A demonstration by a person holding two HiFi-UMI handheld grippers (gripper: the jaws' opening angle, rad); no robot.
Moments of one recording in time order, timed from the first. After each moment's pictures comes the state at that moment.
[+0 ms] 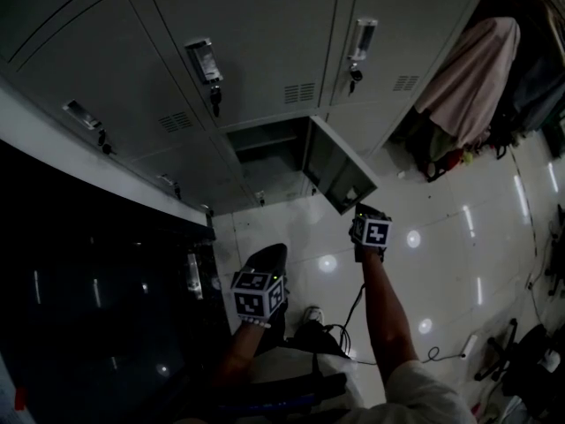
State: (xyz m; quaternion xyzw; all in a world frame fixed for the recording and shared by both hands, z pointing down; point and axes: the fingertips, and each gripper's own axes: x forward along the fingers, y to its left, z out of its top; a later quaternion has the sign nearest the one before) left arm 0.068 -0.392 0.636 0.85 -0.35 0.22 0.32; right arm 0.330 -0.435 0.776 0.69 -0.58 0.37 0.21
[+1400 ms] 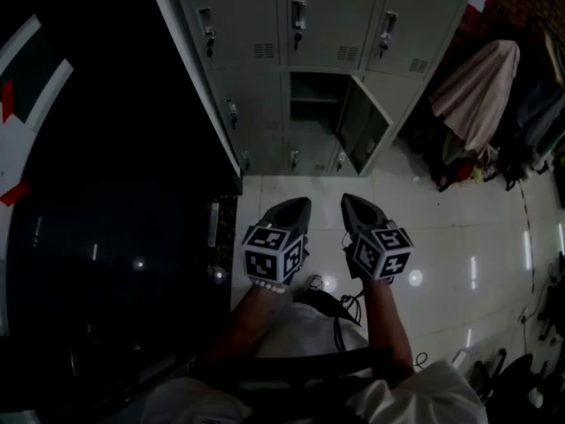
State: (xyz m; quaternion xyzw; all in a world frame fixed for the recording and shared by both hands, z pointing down) left arm -0.009 -0.175 0.463 0.88 -0.40 0.09 0.24; right arm 0.074 -0.176 0.465 0.53 -0.82 0.21 0.05
